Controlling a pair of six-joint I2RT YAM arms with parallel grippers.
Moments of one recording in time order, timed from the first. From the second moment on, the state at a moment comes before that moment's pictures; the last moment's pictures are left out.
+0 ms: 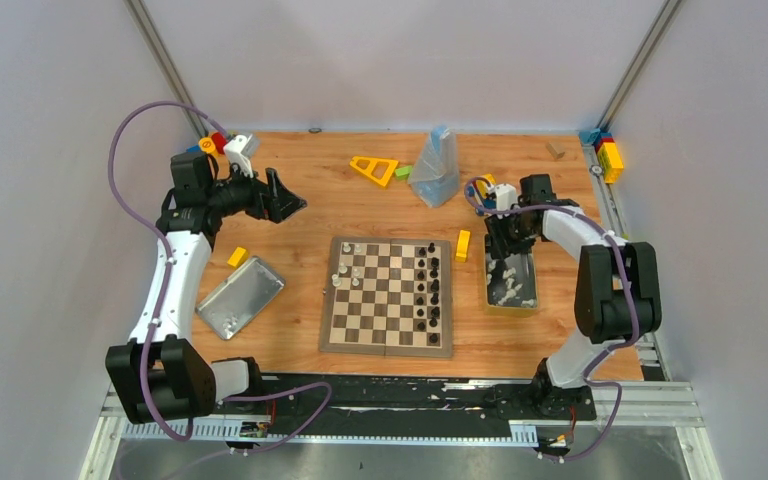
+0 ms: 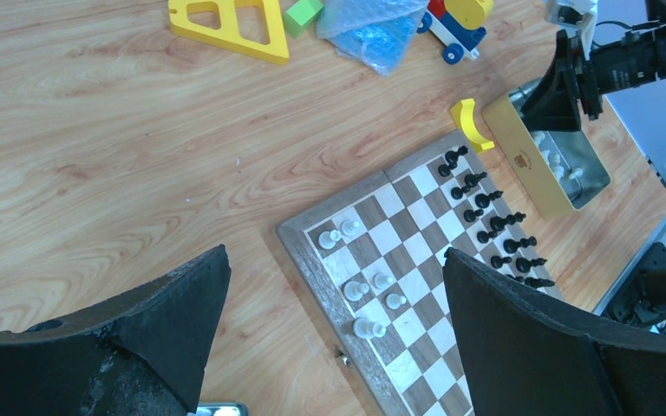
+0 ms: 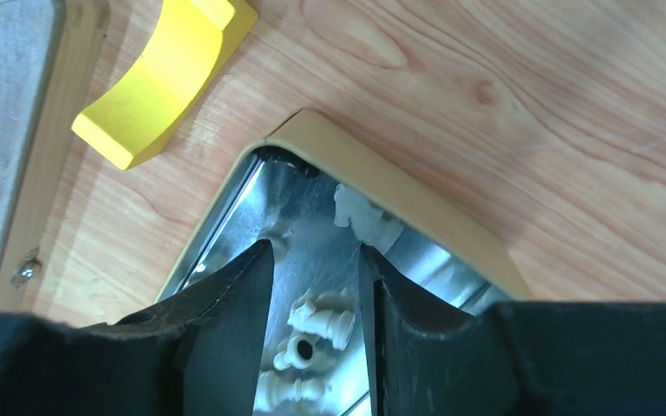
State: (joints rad) left arm 0.12 1.23 1.09 -0.41 0.84 0.02; right arm 0.06 1.66 1.06 -0.54 -0.29 -0.36
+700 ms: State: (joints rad) left arm 0.12 1.23 1.08 -0.39 0.84 0.02; right arm 0.10 1.72 1.09 -0.48 -0.35 -0.52
